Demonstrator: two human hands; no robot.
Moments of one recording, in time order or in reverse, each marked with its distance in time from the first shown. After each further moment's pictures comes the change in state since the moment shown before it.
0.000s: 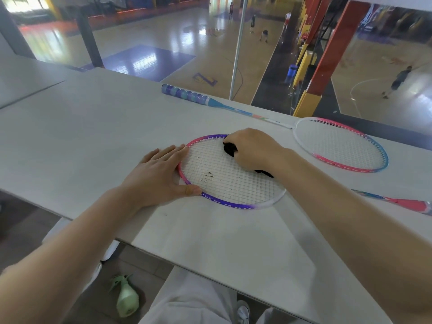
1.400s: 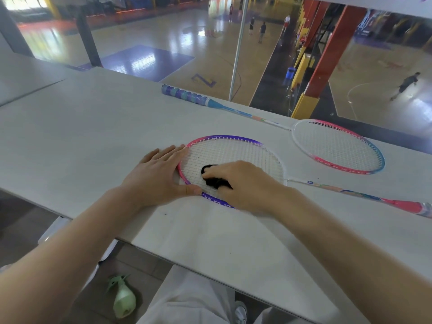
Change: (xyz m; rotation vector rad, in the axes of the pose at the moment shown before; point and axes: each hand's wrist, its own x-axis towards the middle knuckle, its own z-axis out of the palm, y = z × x) left_hand -0.001 0.002 -0.001 -0.008 0.001 -0.011; right_hand -0.067 -0.053 0.014 0.303 0.041 -0.187
